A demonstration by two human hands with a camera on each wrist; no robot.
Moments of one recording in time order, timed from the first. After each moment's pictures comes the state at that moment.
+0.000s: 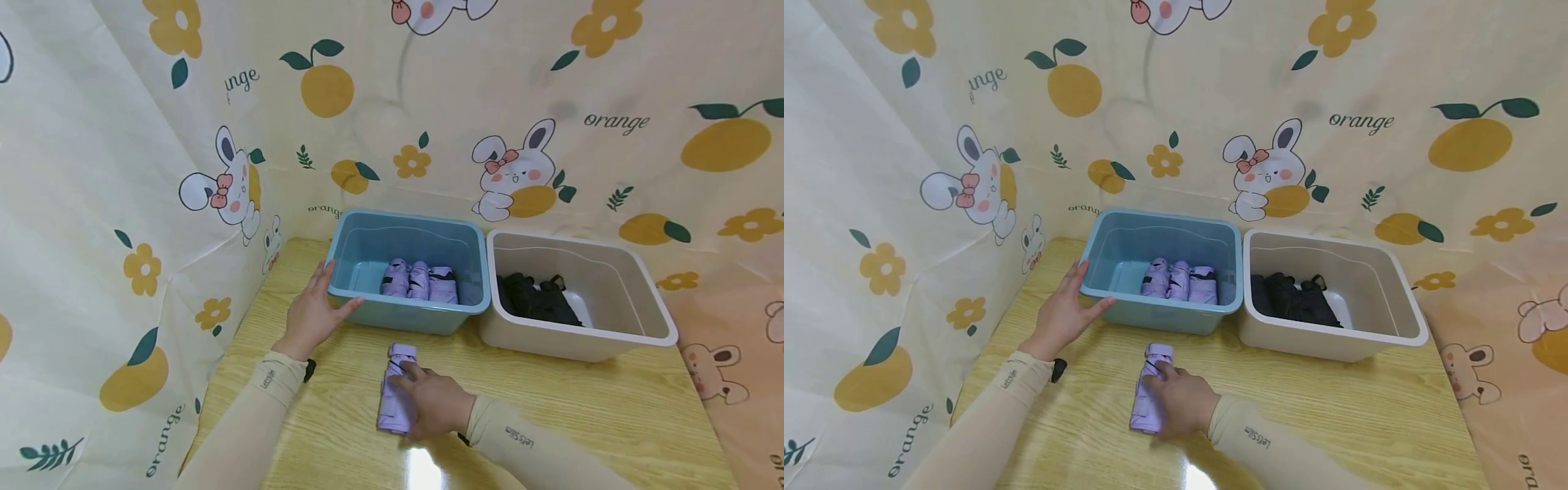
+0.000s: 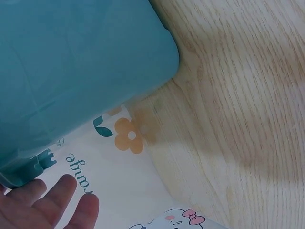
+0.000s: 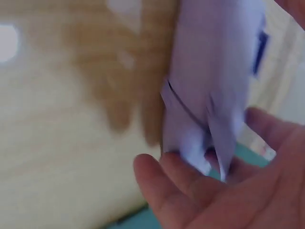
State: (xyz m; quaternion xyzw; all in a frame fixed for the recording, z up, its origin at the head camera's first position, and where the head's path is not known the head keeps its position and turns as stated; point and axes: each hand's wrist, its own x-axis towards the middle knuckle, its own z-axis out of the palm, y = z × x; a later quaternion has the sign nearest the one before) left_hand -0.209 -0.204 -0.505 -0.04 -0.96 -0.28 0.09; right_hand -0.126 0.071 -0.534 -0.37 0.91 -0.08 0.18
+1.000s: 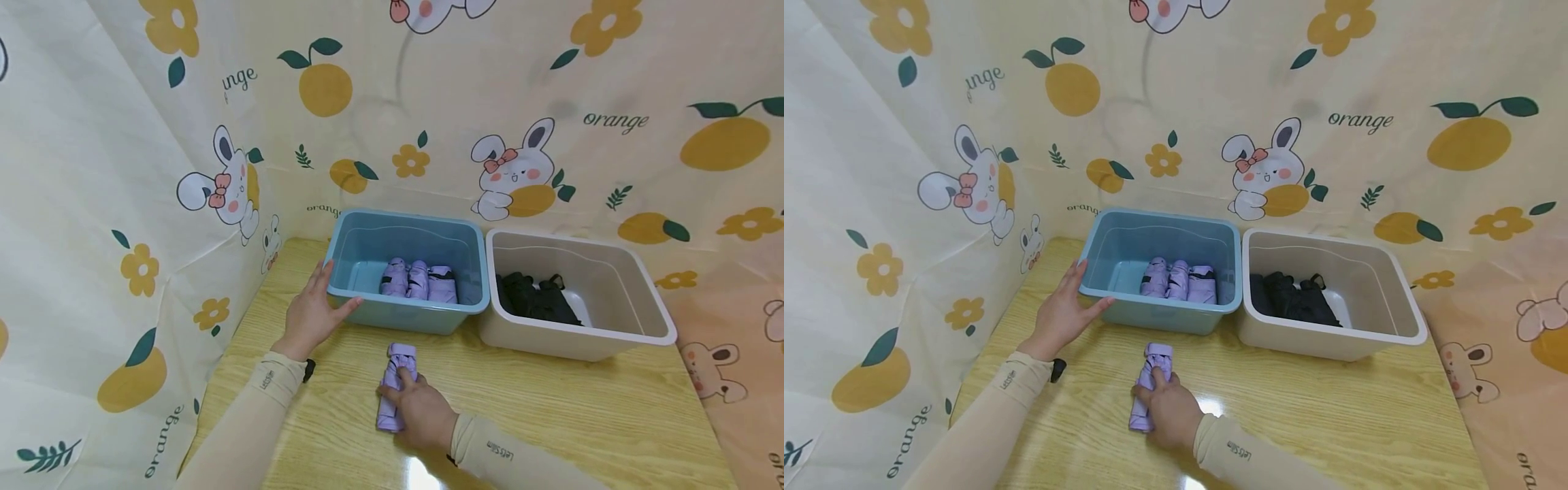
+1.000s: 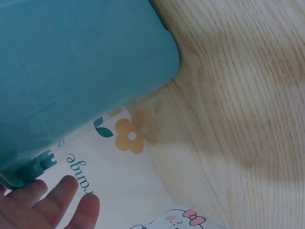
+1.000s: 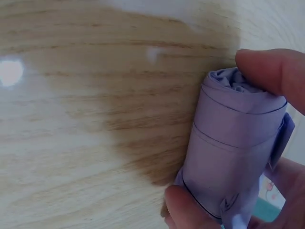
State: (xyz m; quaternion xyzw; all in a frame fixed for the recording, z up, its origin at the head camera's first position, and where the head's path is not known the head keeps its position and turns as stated) left_hand -0.209 -0.205 -0.508 -0.04 -0.95 -0.28 0.09; right_hand -0.110 0.051 -0.570 -0.36 0.92 -0.08 0.11
